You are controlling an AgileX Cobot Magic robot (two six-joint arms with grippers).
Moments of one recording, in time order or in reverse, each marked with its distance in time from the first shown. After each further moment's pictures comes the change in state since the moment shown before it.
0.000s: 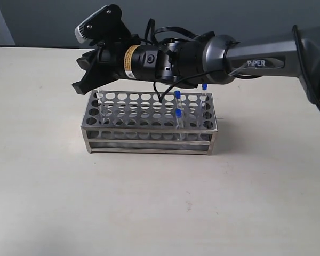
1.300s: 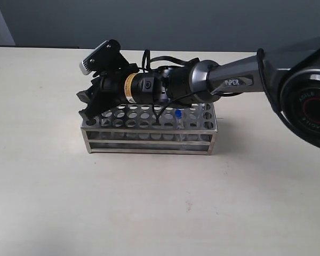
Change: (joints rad) left arm 0.000 0.000 0.000 0.000 0.000 0.000; right arm 0.000 0.120 0.000 -0.021 -0.046 0.010
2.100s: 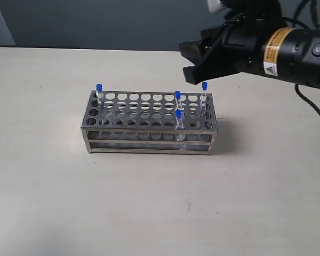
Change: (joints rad) left arm 0.000 0.000 0.000 0.000 0.000 0.000; right arm -0.222 -0.880 0.696 0.094 0.145 -0.028
